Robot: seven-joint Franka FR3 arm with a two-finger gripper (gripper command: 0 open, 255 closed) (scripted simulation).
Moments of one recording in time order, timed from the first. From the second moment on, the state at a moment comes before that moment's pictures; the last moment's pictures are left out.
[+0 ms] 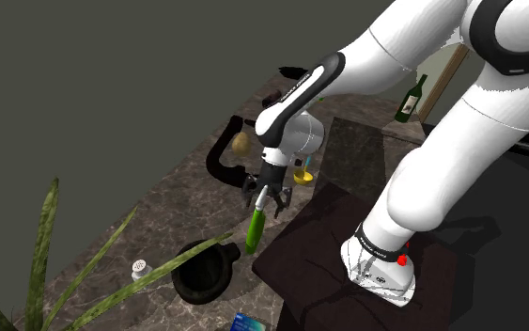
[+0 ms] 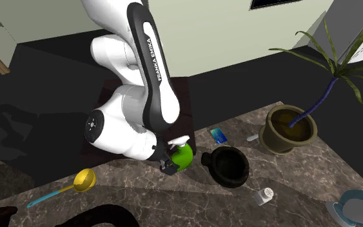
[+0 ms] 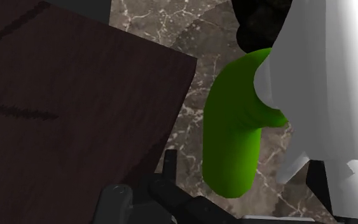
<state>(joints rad) 0.06 -0.11 0.15 -2.79 0.84 2.39 0.72</state>
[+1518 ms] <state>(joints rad) 0.07 -0.11 0.16 -2.79 0.86 2.40 0.73</state>
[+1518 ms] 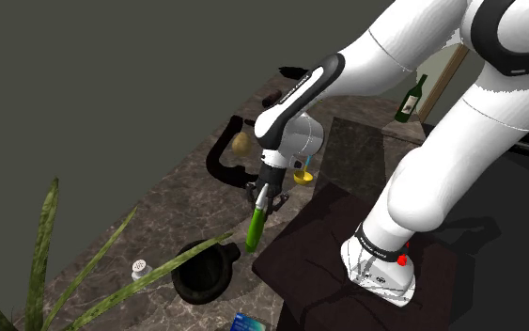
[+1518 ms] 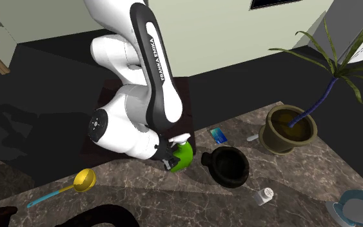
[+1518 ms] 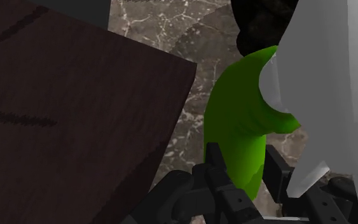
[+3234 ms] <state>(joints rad) 0.01 -0.48 0.13 -2.72 0.64 2.02 1.01</state>
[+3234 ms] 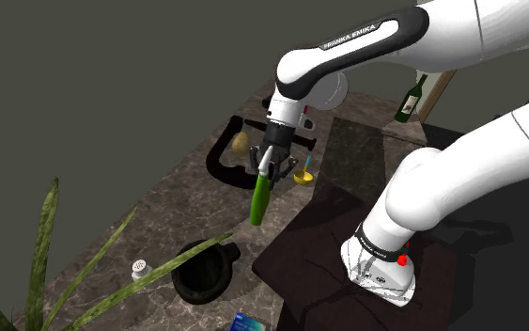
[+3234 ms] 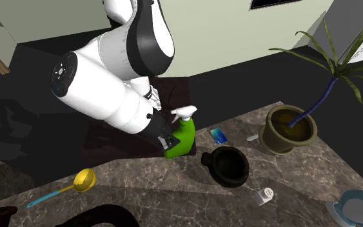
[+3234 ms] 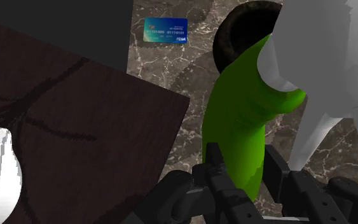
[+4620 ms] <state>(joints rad) 0.17 -0.26 0.39 -2.51 0.79 2.21 1.28</state>
